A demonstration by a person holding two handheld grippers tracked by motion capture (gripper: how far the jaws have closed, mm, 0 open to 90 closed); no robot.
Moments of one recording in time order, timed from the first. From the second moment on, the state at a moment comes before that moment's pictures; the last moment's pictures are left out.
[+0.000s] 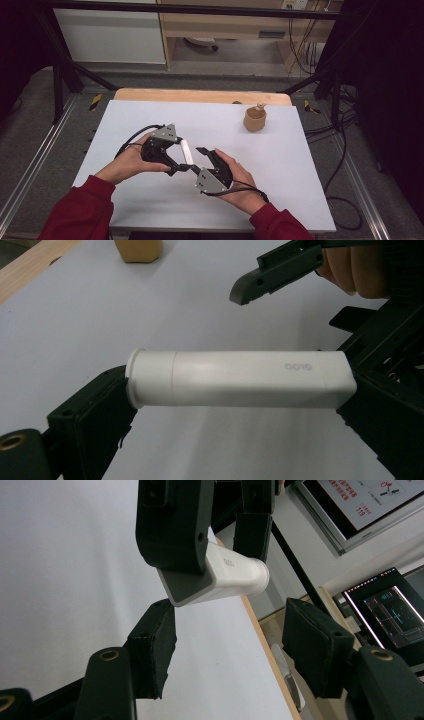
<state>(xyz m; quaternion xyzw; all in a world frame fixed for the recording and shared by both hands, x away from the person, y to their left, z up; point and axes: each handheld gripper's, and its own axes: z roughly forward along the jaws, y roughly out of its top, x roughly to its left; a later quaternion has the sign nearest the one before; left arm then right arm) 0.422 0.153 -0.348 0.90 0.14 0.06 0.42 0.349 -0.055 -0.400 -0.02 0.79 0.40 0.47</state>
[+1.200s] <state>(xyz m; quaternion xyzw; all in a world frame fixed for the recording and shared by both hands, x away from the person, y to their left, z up) 0.423 0.155 -0.348 0.89 0.13 0.02 0.43 0.347 -0.044 -0.401 -0.07 0.79 0.39 0.48</state>
